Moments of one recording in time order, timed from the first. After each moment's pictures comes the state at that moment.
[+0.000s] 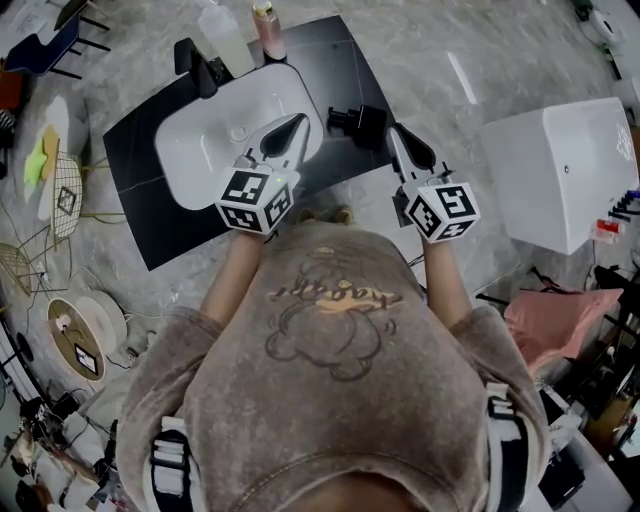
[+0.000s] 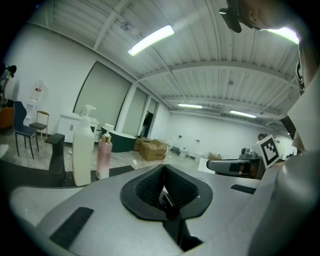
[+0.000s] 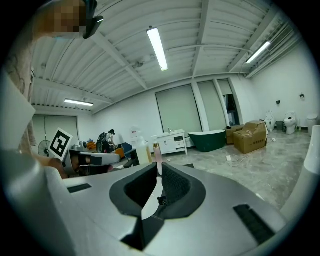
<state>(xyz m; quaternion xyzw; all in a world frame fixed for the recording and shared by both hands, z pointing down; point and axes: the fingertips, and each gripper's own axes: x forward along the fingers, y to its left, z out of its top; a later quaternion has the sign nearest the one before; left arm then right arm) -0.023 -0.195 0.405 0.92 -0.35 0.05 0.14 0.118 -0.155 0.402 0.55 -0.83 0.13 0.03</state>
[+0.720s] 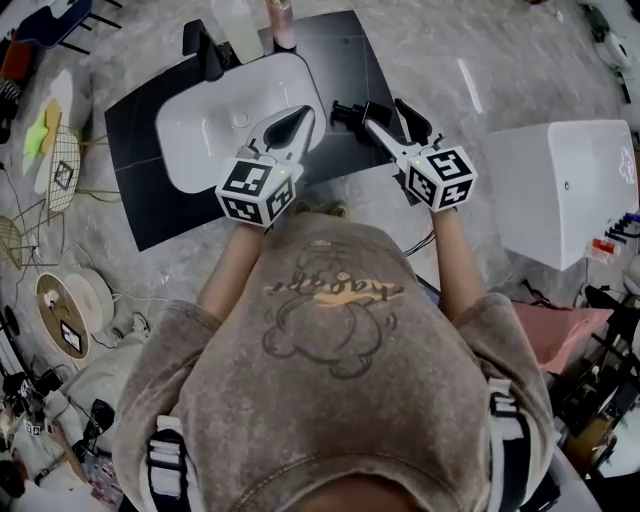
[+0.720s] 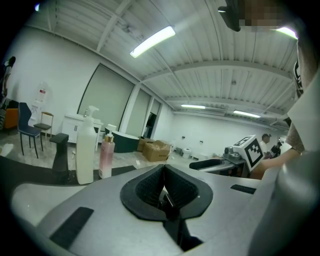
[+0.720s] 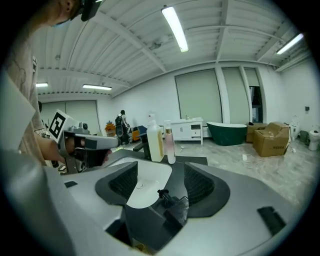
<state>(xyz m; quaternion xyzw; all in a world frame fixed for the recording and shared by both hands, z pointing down) -0.019 -0.193 0.407 0.91 -0.37 0.05 0.15 0.098 -0.194 0.431 0.44 -0.88 0.12 0.13</state>
